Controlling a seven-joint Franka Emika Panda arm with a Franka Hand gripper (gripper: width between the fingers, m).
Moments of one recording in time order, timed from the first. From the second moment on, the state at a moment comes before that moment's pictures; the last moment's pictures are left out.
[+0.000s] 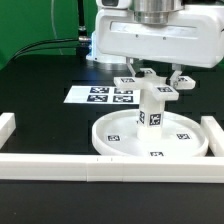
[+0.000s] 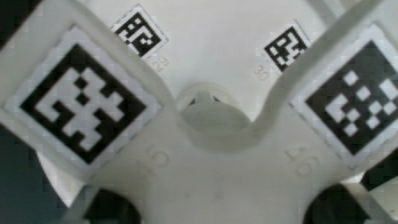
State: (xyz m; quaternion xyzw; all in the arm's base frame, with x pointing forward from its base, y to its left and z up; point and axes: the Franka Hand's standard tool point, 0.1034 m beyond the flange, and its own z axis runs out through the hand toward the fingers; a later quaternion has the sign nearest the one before) arm 0.558 0.042 0.099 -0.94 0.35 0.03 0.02
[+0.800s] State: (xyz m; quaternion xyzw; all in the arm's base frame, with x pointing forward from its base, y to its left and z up) arm 0.565 0.039 0.098 -0.73 0.68 0.02 0.07
